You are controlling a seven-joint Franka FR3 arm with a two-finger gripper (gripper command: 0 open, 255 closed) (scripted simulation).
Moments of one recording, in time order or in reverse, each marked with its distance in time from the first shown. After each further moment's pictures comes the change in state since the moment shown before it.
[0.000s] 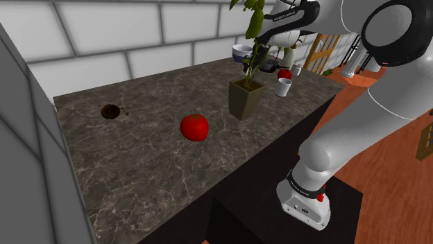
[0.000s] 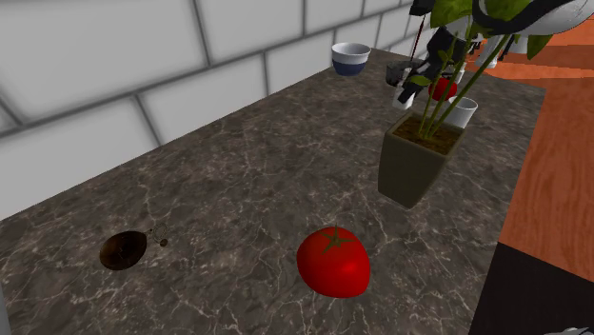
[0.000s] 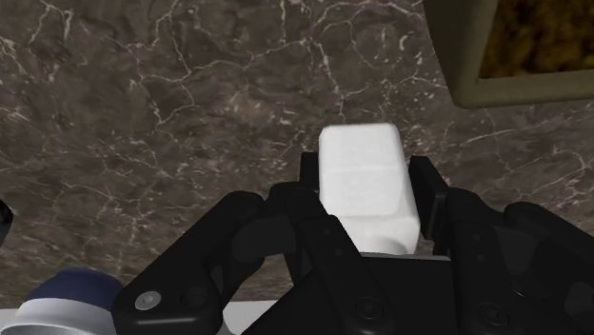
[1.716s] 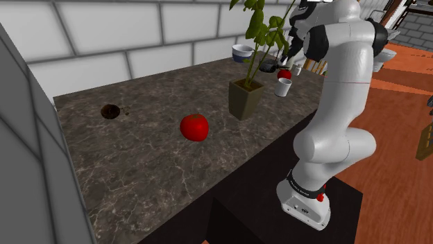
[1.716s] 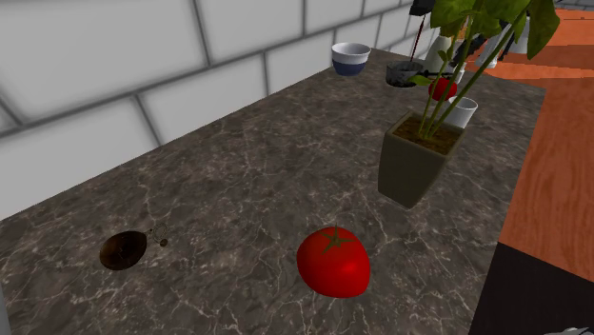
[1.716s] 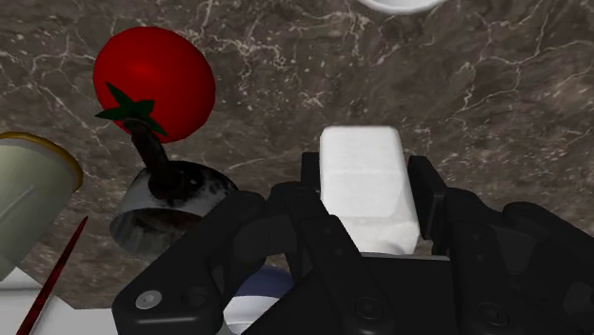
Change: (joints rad) arm -0.371 0.661 -0.230 0.850 0.404 -0.368 -0.648
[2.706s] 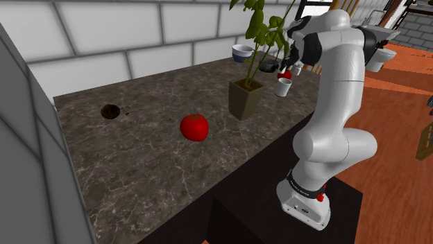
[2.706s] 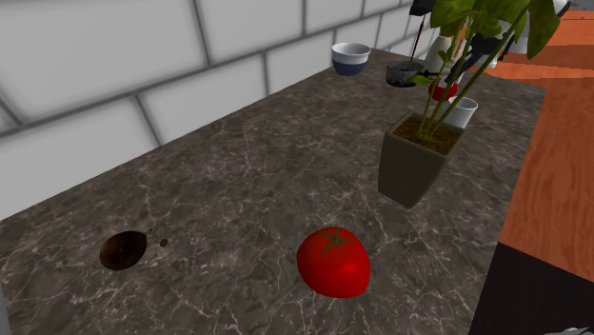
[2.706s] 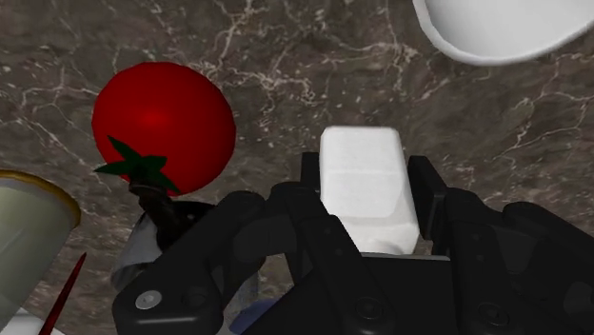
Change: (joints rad) arm -0.051 0.115 0.023 0.017 0.061 0.074 -0.074
